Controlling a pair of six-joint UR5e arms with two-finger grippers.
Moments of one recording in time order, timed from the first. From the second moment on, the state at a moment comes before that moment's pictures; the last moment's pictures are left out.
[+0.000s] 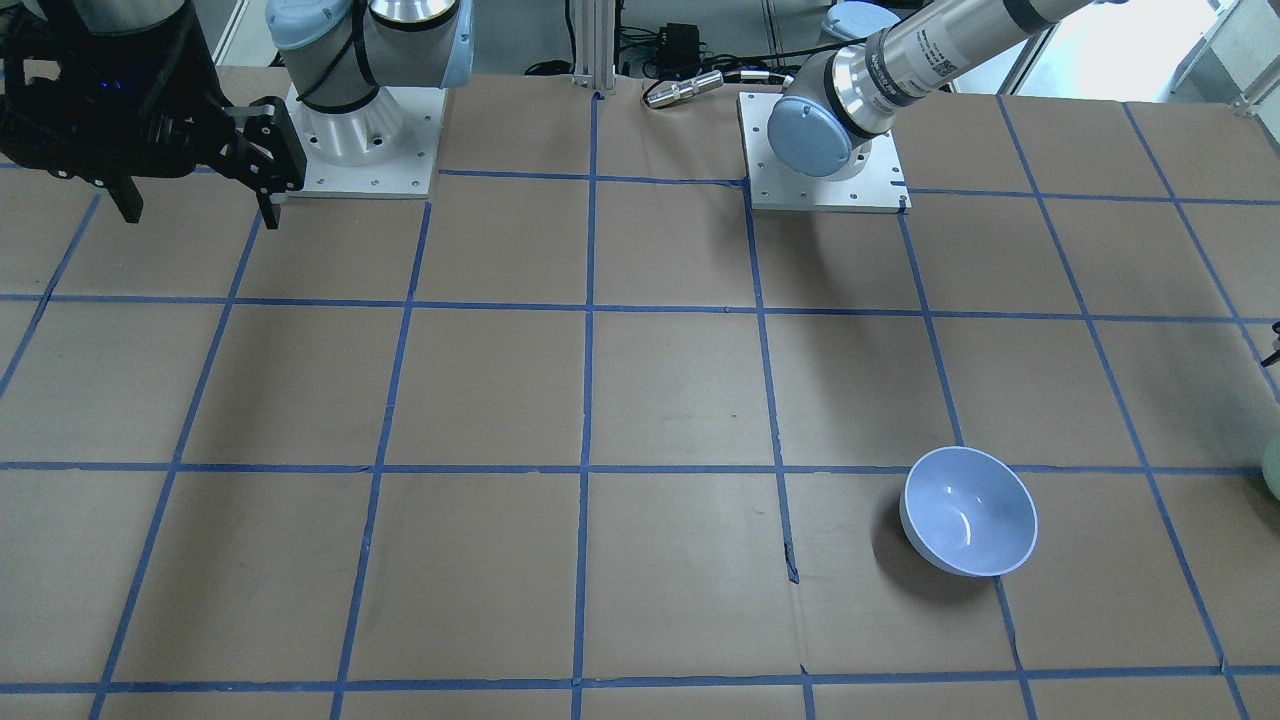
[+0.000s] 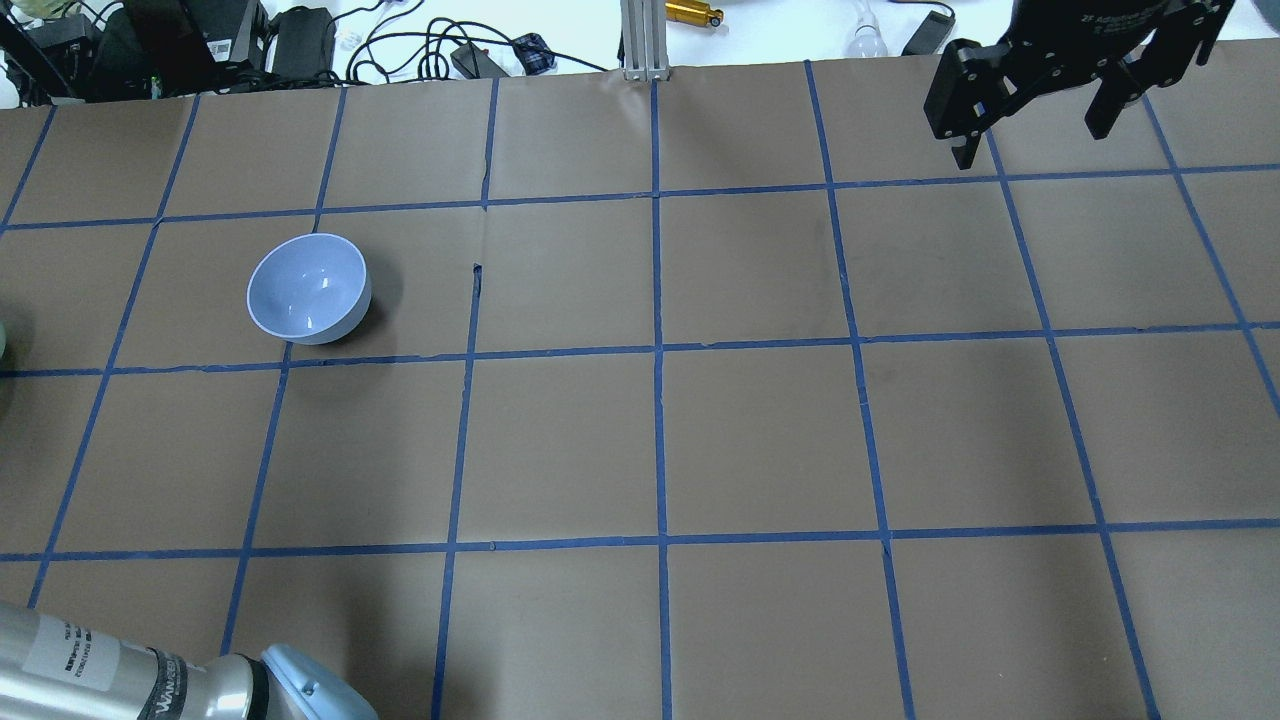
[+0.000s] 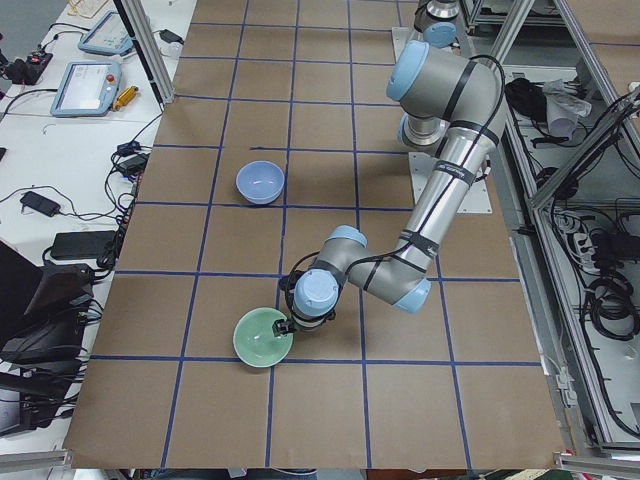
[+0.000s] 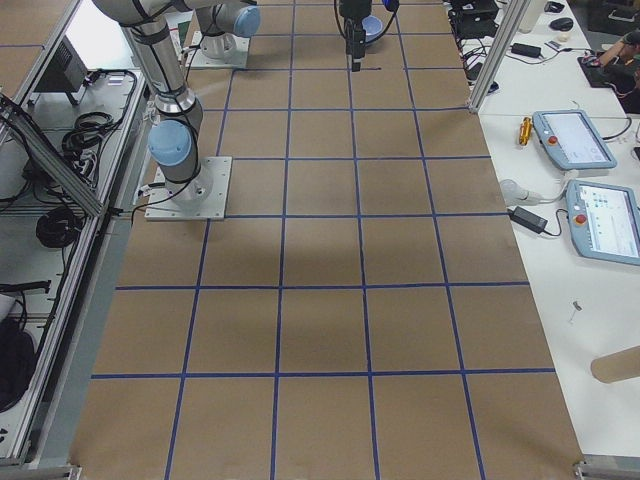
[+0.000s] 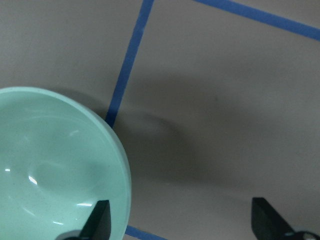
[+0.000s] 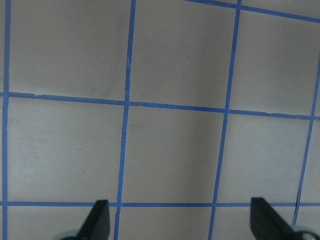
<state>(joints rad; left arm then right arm) -0.51 -2.17 -1.45 -1.06 1.44 2.31 1.59 -1.53 1.37 -1.45 -1.73 -0.09</state>
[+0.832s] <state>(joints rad) -0.52 -2.22 -1.44 -1.03 1.44 2.37 1.59 -1.53 1.37 -1.45 -1.73 -0.09</state>
